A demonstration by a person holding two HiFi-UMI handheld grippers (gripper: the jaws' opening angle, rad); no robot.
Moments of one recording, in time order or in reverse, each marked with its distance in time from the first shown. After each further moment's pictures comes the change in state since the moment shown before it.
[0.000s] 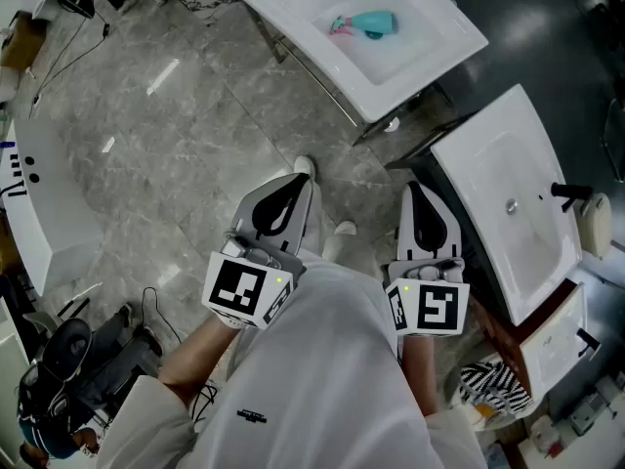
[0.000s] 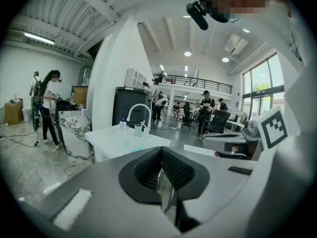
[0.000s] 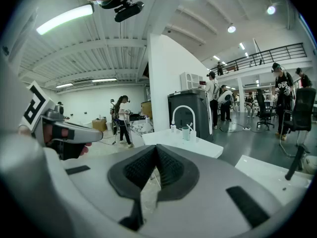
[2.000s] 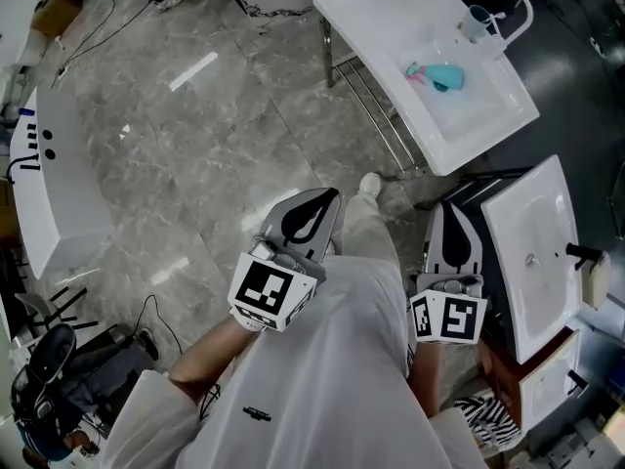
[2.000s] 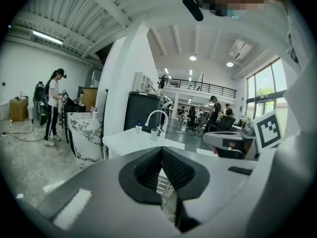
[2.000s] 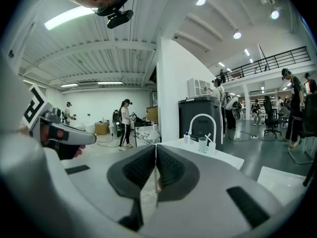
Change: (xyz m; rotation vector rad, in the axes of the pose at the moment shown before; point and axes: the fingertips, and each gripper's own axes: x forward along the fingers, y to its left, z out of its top) left arm -0.050 0.156 0.021 -0.043 -0.057 0.001; right arm 0.096 0.112 0.048 -0.059 -0.069 0.004
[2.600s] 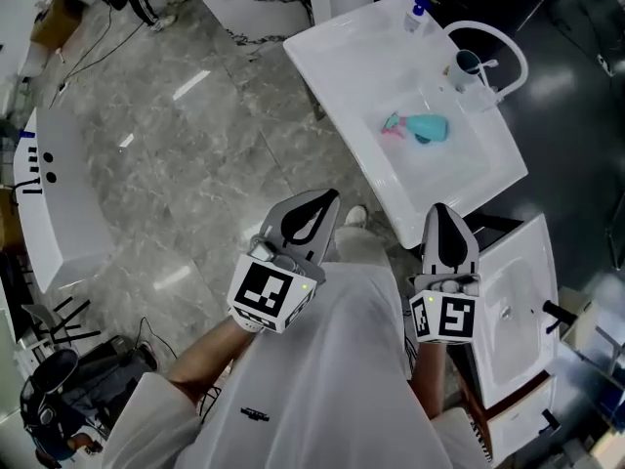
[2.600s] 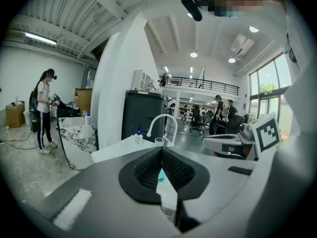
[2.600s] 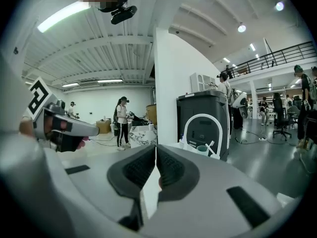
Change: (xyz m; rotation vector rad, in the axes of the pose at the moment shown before) left arm 0.201 0.037 0.087 0.027 0.012 0.019; right arm 0.167 -0.138 0.033 -0.014 0.024 0.063
